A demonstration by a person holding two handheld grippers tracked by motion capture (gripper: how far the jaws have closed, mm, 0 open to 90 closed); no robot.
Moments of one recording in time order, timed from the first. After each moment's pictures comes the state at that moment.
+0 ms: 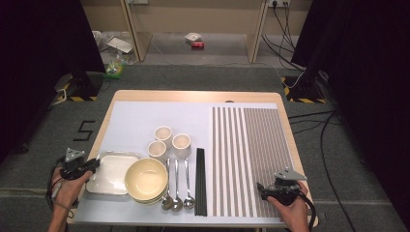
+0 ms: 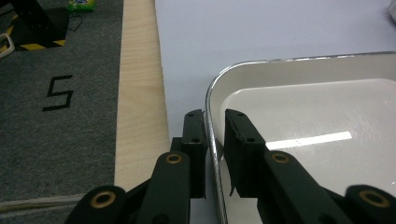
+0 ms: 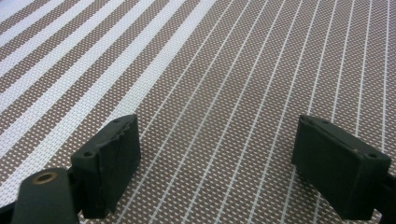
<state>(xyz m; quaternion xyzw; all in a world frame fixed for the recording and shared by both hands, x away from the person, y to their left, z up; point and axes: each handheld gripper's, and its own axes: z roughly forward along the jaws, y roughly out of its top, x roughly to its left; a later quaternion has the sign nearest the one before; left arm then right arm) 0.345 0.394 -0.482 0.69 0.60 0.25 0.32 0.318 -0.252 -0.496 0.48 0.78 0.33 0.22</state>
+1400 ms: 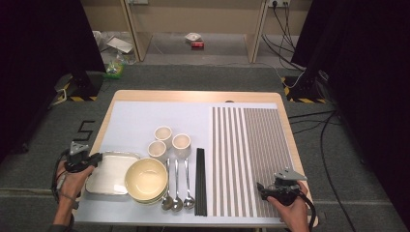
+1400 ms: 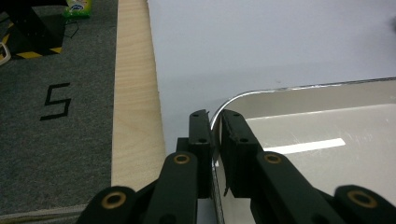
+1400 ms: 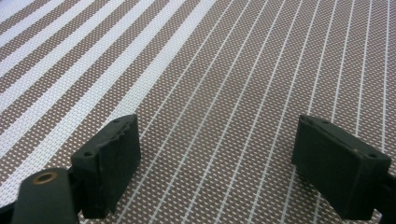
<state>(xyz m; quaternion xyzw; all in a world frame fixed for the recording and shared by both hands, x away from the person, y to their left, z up) 0.365 0.392 -0.479 0.70 0.59 0.26 0.32 0.318 -0.252 -0.496 0.49 0.78 0.33 0.21</state>
